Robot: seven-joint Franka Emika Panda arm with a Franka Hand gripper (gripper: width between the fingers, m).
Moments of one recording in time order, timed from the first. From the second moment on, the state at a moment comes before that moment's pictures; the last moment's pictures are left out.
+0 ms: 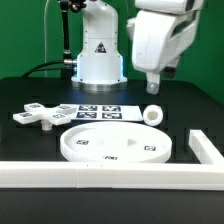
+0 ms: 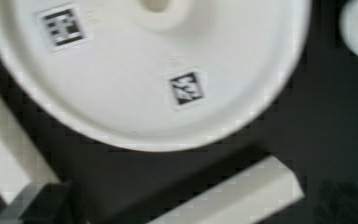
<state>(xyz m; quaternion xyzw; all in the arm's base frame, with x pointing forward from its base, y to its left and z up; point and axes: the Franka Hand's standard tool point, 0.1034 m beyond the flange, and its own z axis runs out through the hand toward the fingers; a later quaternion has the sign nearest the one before) 0.579 0.056 0.120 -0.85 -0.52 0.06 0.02</state>
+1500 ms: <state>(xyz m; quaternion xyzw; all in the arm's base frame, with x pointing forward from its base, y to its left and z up) 0.561 -0.006 0.059 -0.78 -0.62 0.01 0.02</state>
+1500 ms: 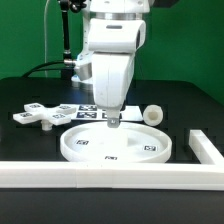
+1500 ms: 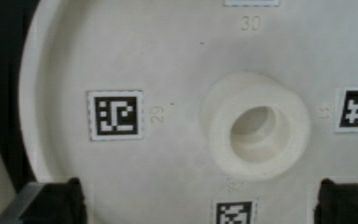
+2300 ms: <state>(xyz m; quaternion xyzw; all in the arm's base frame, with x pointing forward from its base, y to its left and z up) 0.545 -0.005 0.028 -0.78 -0.62 0.02 0.04</state>
